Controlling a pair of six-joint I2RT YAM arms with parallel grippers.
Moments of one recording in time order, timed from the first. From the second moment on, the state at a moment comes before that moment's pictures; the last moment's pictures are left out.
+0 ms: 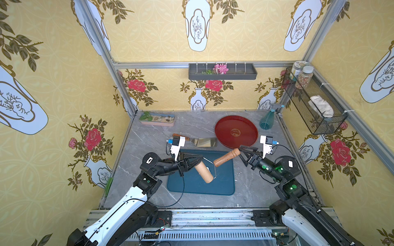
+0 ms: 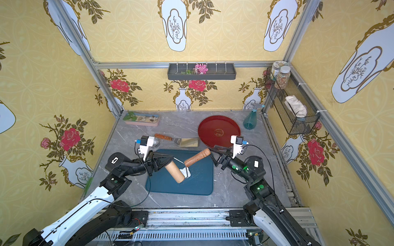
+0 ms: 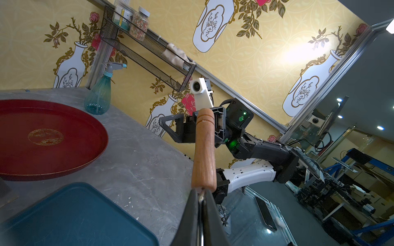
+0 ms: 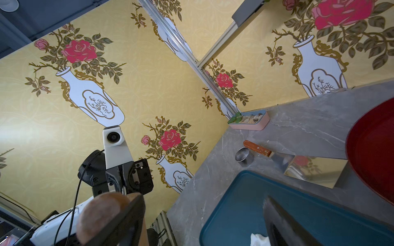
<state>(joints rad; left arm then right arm) -0.56 0.78 0.51 0.44 0.81 -0.69 0.43 0.58 0.42 0.25 -0.45 0.73</state>
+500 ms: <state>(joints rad) -0.55 0.76 0.52 0.41 0.81 -0.69 0.43 0.47 0.44 0.18 -0.42 0.68</state>
